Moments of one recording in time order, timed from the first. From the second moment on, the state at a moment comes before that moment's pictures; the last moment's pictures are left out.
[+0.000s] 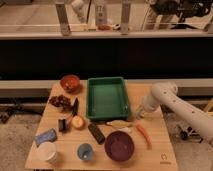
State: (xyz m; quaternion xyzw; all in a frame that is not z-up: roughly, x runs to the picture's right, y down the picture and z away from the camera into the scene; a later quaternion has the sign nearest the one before) arm 0.235 0.144 0.890 -0.25 -0.16 -0.18 0.94
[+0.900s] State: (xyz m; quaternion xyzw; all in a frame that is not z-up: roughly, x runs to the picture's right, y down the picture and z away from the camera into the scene) arm 0.325 0.146 0.892 -0.28 -0.10 -0.12 0.95
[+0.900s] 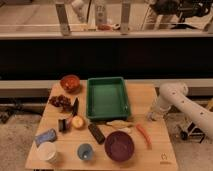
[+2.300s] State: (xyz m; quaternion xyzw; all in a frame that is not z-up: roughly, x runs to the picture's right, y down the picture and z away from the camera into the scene) arm 0.243 0.142 0.901 -0.26 -0.14 -0.19 0.94
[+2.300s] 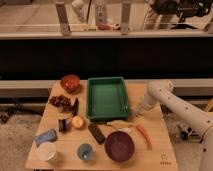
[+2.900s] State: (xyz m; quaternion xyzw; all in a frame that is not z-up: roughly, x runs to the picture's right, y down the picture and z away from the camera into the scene) arm 0.265 0.168 0.891 -0.28 -0.11 -0.20 0.93
